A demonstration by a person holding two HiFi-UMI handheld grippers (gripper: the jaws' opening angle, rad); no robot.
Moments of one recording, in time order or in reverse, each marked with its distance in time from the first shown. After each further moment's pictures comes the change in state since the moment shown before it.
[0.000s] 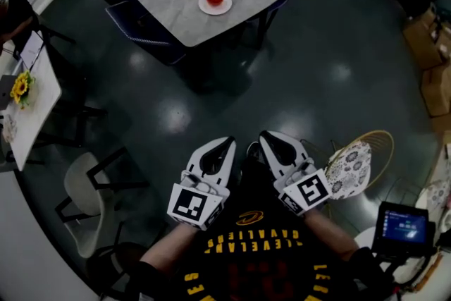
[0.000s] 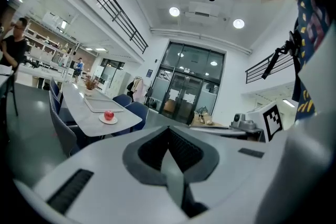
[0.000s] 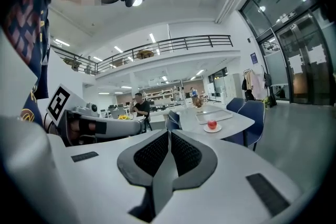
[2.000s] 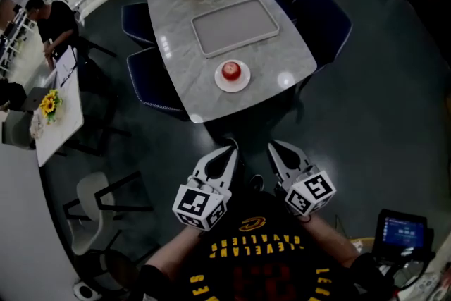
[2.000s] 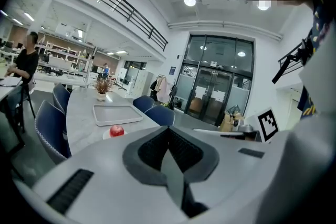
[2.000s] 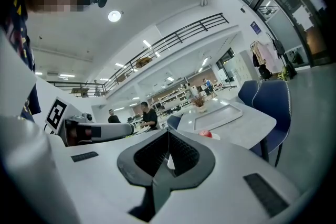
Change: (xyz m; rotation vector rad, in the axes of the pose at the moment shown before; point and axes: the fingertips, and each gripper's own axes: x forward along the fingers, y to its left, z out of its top) left arm 0.264 0.113 0.088 -0.015 -0.009 0.280; right arm 0.177 -0.271 0.061 0.224 0.007 0.238
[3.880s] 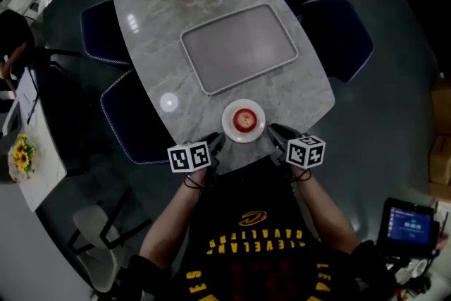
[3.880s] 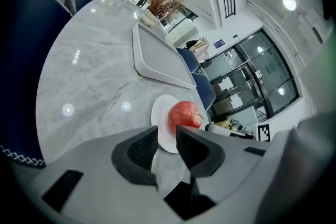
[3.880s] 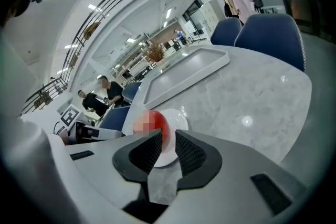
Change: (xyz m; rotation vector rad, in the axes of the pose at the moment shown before) left arm 0.212 0.307 -0.115 -0.660 0.544 0.001; right arm 0.245 -0.234 -0.098 0.304 0.488 -0.271
